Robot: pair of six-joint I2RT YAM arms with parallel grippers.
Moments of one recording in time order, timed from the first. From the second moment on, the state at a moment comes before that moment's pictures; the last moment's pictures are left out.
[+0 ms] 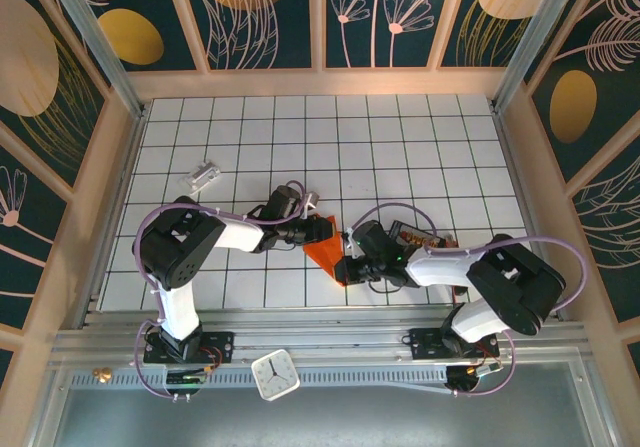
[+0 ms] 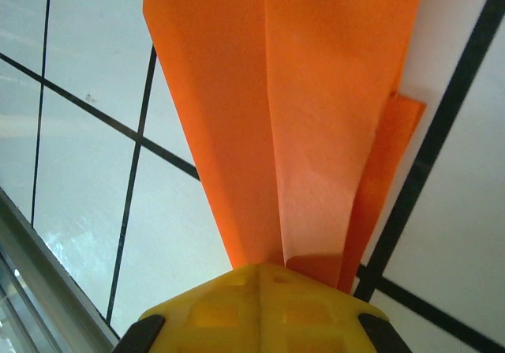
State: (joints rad) left arm -0.66 1.87 0.77 0.36 0.52 -0.81; right arm 0.86 1.44 0.44 0.09 -0.34 0.68
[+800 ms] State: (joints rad) left arm -0.66 1.87 0.77 0.36 0.52 -0.81; right arm 0.83 1.19 0.44 -0.06 -0.38 0.77
